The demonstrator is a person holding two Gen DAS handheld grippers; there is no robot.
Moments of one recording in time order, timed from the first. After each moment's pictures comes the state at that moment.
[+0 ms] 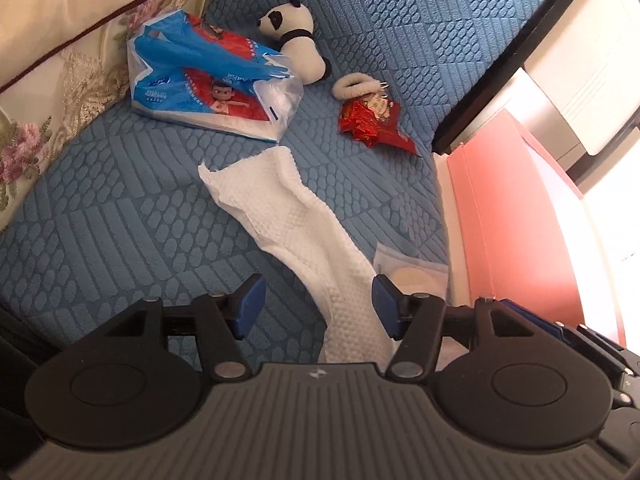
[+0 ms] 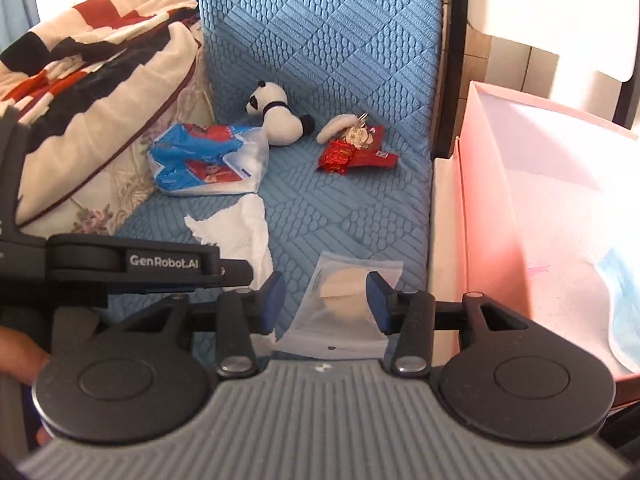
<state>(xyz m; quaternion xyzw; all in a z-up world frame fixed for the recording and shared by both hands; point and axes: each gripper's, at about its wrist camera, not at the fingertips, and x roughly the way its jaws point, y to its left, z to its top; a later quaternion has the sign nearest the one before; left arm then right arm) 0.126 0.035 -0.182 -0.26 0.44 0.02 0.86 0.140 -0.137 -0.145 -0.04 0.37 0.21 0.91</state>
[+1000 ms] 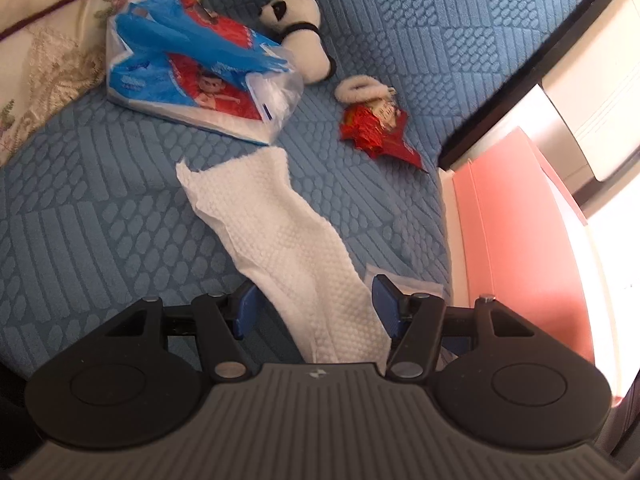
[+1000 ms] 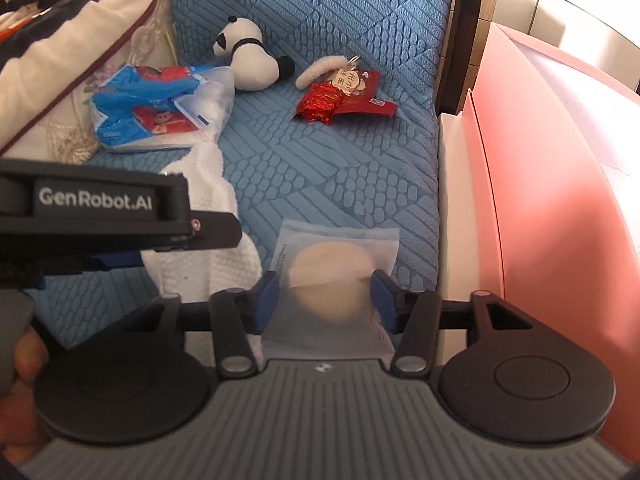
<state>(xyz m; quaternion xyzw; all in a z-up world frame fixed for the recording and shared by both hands) 0.155 0.035 -0.204 -0.29 0.43 0.03 0.86 0.189 -0.117 -0.203 -0.08 0.41 0.18 0.89</state>
